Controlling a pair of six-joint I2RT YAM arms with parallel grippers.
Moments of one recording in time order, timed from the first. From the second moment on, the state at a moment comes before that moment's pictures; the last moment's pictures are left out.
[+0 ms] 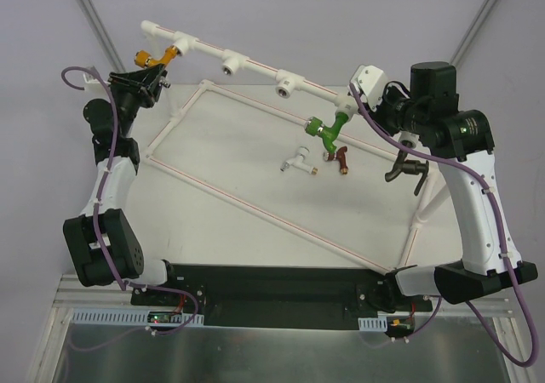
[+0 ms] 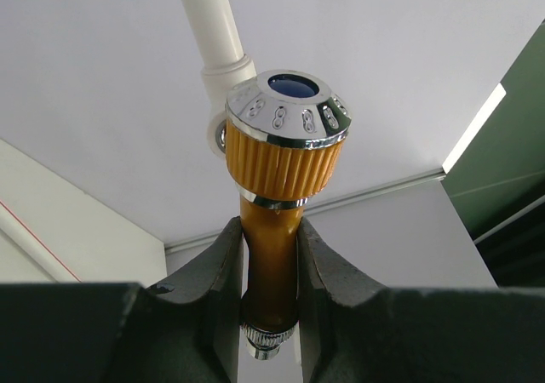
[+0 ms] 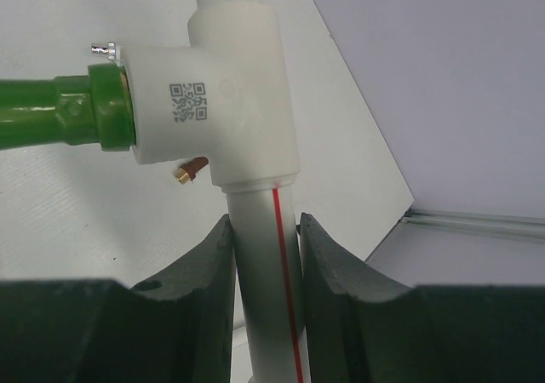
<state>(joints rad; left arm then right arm) 0.25 1.39 1.02 0.67 0.52 -1.58 0.32 1.35 1.85 -1.09 -0.19 -0.78</state>
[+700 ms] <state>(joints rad) 0.24 1.40 1.00 0.66 0.51 -1.58 0.32 1.35 1.85 -1.08 -0.18 -0.78</state>
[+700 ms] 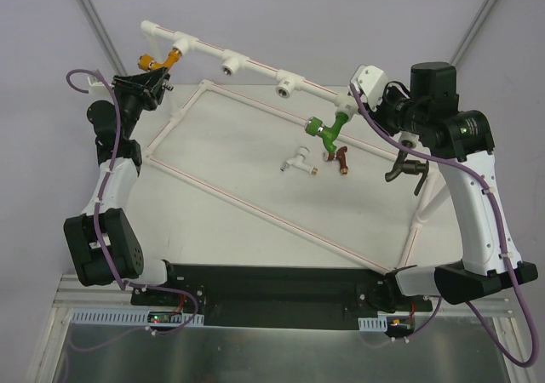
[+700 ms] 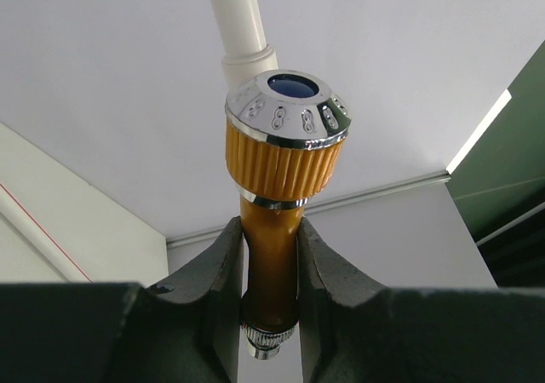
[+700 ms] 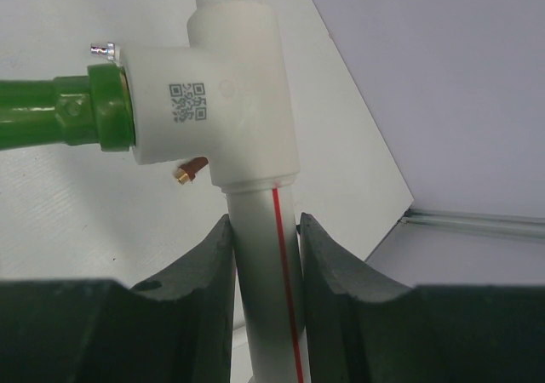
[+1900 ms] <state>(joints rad) 0.21 1.44 1.02 0.71 0.51 -1.53 0.32 1.35 1.84 -1.07 -0.17 -0.78</state>
